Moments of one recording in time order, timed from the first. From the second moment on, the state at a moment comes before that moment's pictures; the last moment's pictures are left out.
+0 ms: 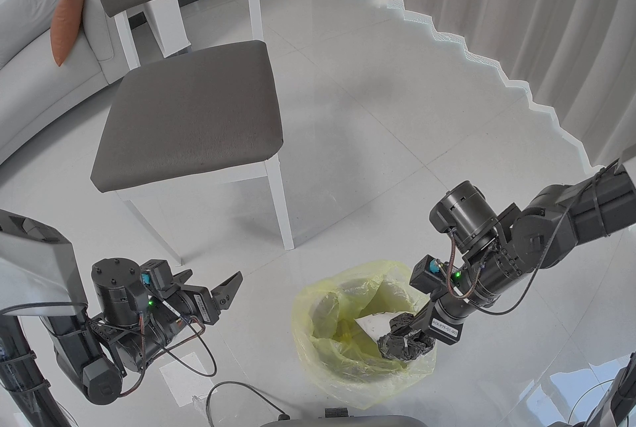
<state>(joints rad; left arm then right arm) -0.40 1.99 -0.14 -1.55 0.04 -0.29 0.59 1.94 -1.11 0.34 0.15 -0.50</state>
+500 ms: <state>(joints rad) -0.40 1.98 -0.14 -1.55 0.04 -0.29 0.66 2.06 -1.17 0.27 0.15 -0.48</state>
